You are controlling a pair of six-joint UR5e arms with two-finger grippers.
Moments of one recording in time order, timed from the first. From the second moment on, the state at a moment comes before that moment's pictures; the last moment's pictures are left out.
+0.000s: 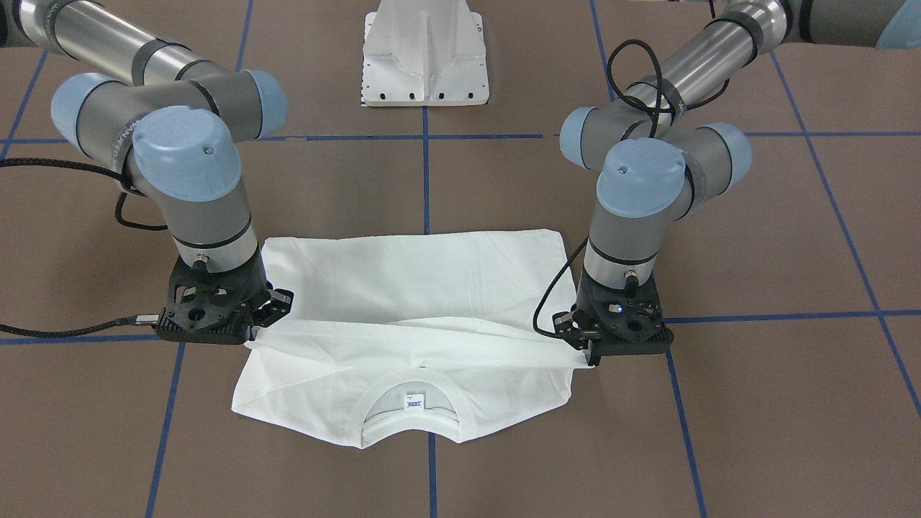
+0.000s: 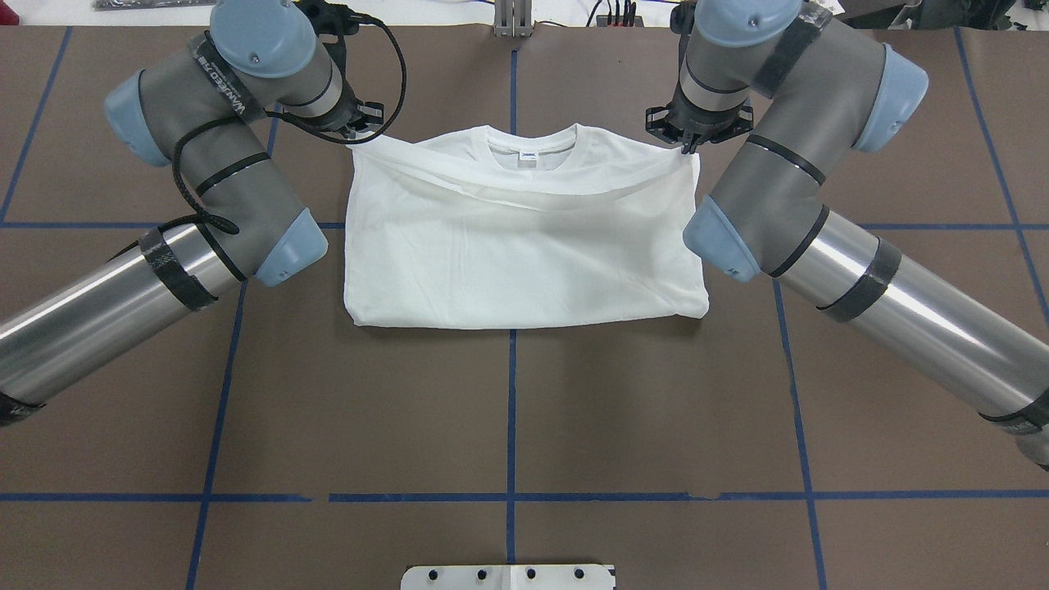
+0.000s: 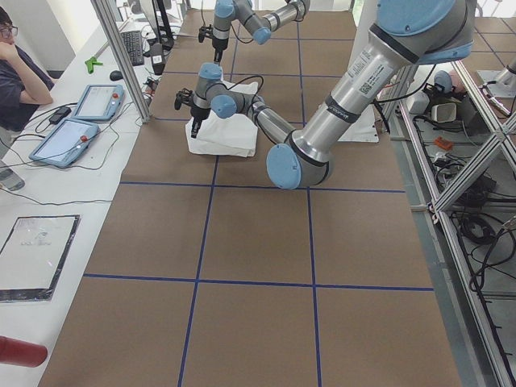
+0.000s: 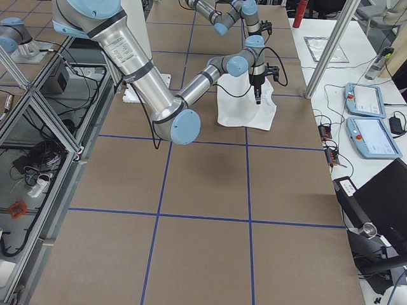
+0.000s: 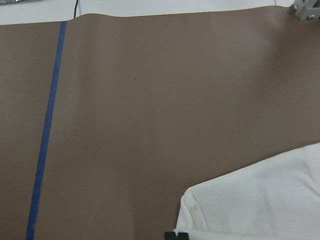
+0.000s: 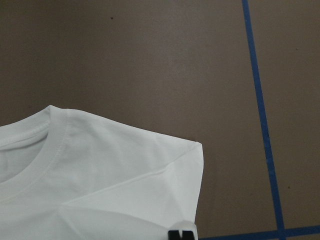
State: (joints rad) left arm -0.83 -2.32 -1.35 -1.84 -1.78 -0.97; right arm 0.84 -0.86 1.50 -1.60 1.85 0.97
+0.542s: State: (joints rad) left arm -0.80 -2.30 -1.33 -1.90 -1.80 -0.94; right arm 0.82 -0.86 1.43 -1.52 1.84 0.95
